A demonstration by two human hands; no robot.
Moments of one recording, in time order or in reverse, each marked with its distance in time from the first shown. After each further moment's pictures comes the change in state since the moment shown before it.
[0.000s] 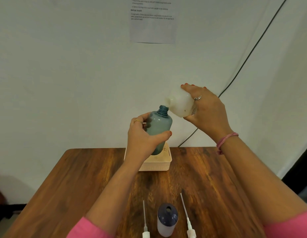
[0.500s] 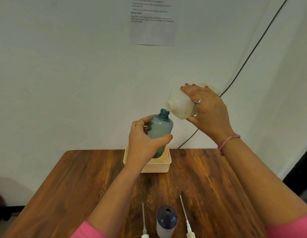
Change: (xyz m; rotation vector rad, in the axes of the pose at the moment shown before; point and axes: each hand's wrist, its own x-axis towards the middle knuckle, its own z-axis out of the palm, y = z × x) left_hand -0.001 -0.003 0.005 0.005 0.007 -0.004; right_hand 0.001 0.014 0.004 -0.097 0.067 -0.171
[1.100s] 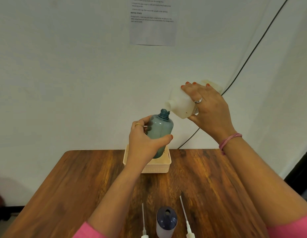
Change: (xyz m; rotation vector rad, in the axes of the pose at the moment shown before) left_hand 0.001 -0.002 0.001 -0.009 0.000 0.007; right_hand 0.002 0.005 -0.002 -0.050 0.018 -0.044
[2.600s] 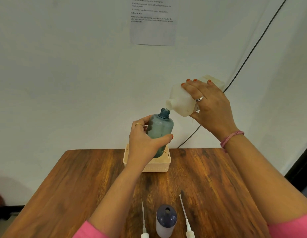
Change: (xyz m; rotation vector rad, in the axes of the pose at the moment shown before) left_hand -0.004 0.001 0.000 -0.009 0.006 0.000; right_hand 0.002 0.002 -0.007 -0.054 0.024 -0.042
